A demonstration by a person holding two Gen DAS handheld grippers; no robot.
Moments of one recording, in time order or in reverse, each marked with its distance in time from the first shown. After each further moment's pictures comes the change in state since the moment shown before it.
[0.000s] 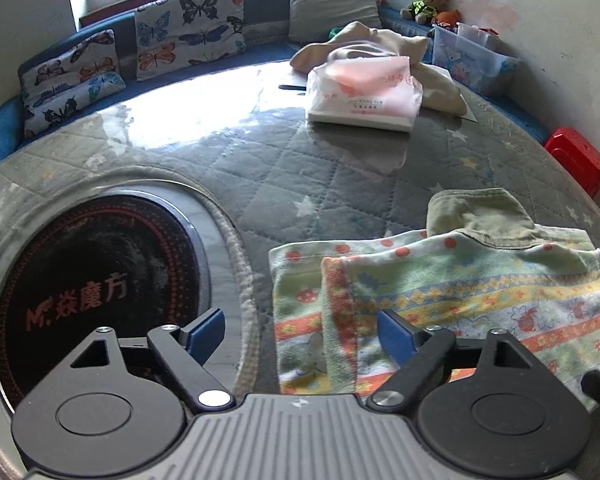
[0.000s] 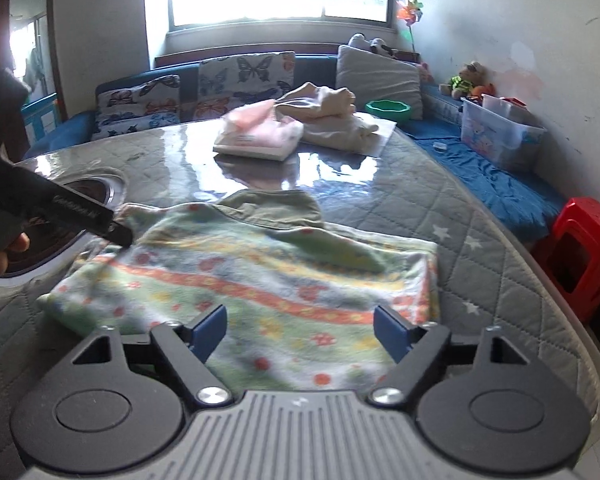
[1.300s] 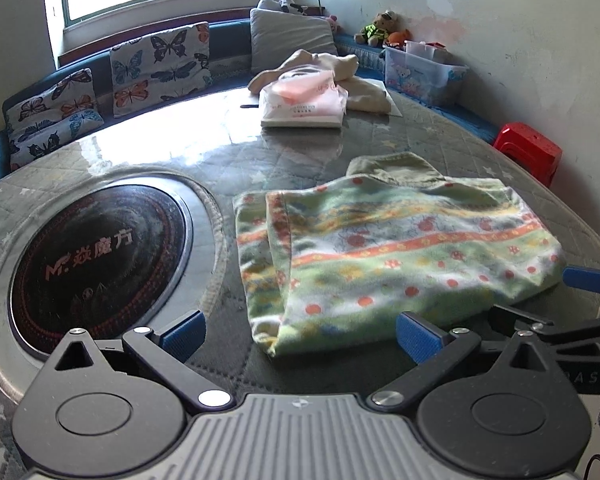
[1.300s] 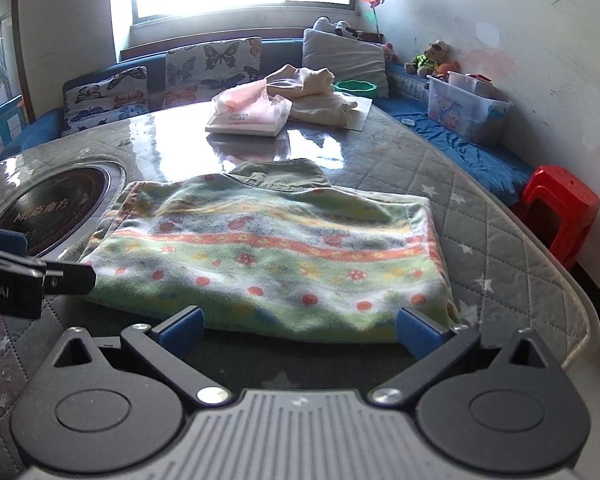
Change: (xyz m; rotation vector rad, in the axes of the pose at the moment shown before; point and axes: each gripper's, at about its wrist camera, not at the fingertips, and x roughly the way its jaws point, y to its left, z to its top) left arm -0.079 -0.020 -0.081 0.085 -0.105 -0.086; right arm -0.025 0.038 -0.022 0.083 0.052 -0.121
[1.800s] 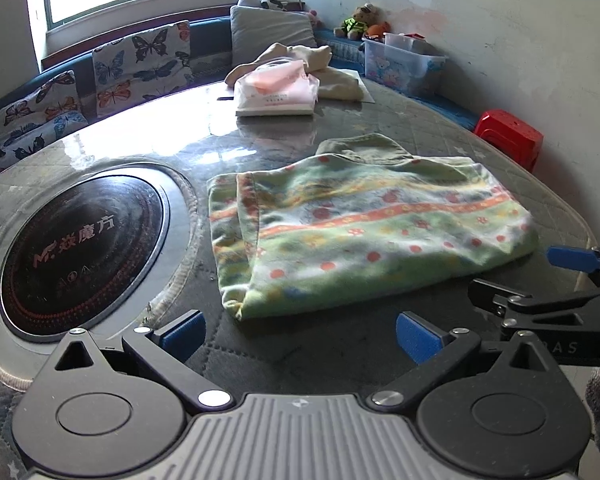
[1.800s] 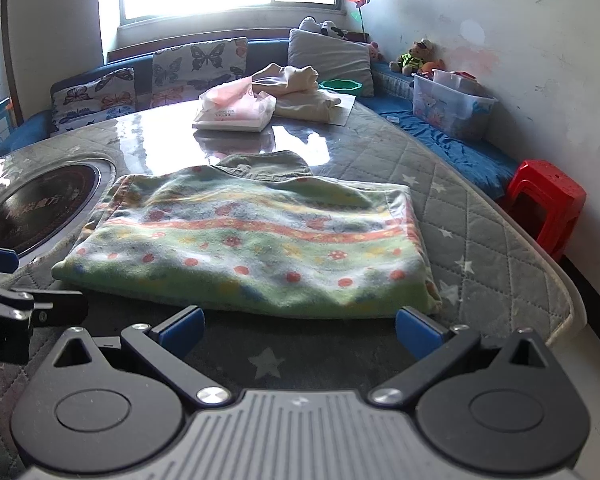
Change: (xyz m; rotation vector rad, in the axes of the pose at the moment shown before) left arm -0.013 -0.016 -0.019 0.040 0.013 -0.035; right arm -0.013 -0.003 -0.012 0.011 -0.006 -0.032
